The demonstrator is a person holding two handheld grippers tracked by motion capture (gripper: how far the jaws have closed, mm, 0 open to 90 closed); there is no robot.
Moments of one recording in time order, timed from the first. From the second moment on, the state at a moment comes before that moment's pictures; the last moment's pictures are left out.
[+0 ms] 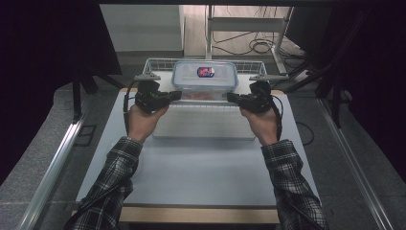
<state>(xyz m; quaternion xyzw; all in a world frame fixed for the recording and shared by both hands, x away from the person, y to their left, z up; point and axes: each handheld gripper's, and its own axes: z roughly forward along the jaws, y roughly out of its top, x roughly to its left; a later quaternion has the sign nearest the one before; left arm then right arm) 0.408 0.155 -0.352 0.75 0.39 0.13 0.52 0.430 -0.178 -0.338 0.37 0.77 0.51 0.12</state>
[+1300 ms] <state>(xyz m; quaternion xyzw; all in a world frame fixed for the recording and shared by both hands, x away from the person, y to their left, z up) 0.332 0.153 -0.409 0.77 0.37 0.14 0.51 0.364 -0.188 -0.378 0.31 0.80 0.50 0.13</state>
